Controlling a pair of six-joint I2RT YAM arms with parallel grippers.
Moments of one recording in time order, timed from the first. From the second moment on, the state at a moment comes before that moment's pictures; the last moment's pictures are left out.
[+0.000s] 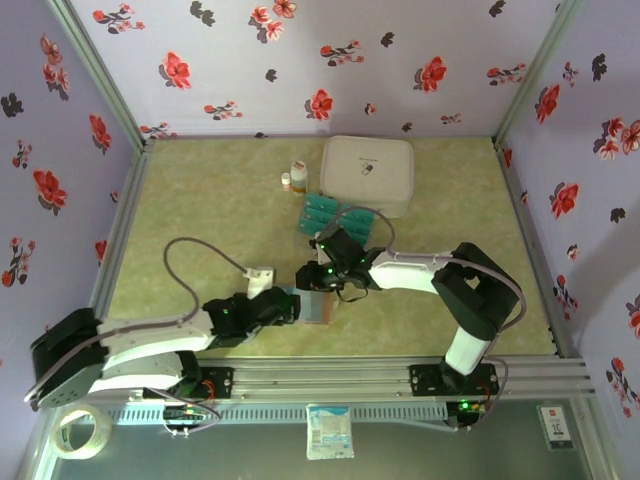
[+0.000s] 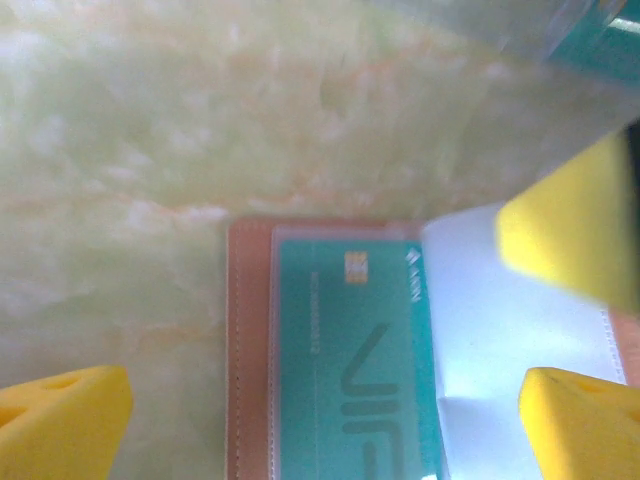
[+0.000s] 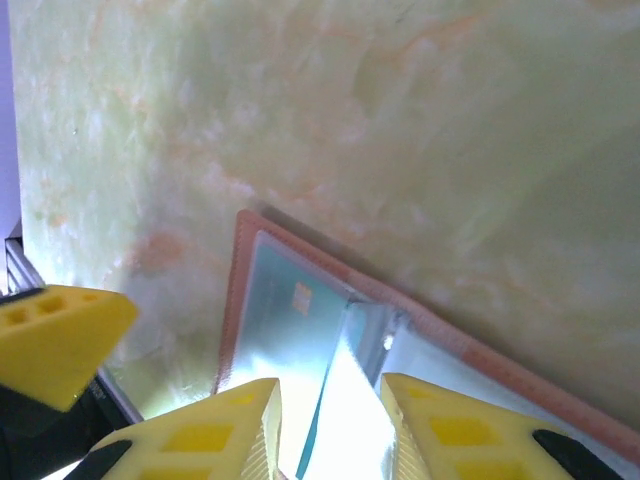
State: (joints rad) left arm -1.14 1.06 0.46 -0.34 -0.53 -0.92; right arm 0.88 1.71 0.88 -0.04 -0.41 0.81
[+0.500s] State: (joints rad) left arm -1.04 0.73 0.51 -0.63 -0.60 -0.90; right arm 0.99 1.81 1.04 -0.04 -0.39 0.86
